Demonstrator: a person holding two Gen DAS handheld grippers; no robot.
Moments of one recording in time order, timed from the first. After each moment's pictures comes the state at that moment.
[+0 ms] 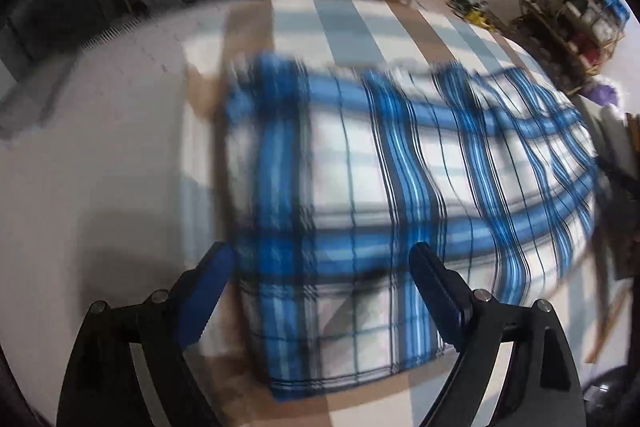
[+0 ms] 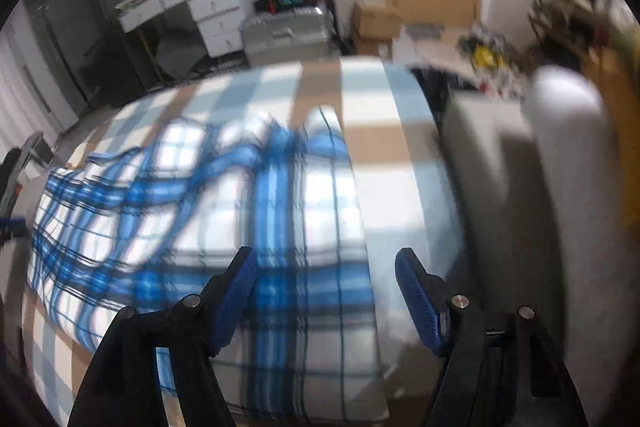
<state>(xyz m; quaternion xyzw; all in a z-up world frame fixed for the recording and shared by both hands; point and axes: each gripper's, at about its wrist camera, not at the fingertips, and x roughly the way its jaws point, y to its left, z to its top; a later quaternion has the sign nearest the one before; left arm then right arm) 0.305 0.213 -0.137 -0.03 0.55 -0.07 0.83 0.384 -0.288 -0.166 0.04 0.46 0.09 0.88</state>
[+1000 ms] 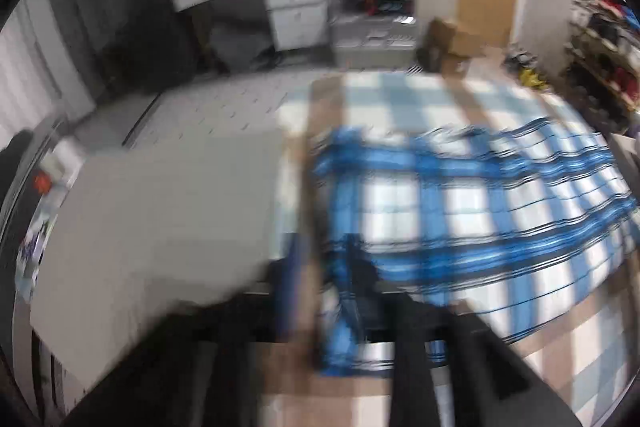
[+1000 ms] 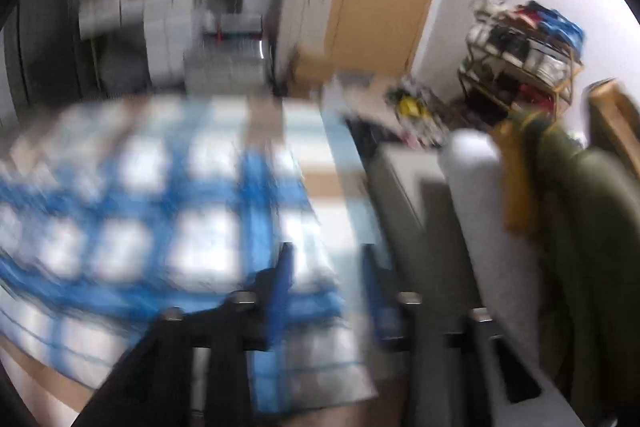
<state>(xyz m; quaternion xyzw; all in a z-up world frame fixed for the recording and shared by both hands) 0.247 0.186 -0.084 0.02 0.41 0.06 0.91 0.326 -0.241 -0.101 -0.02 0.32 -0.01 0.95</state>
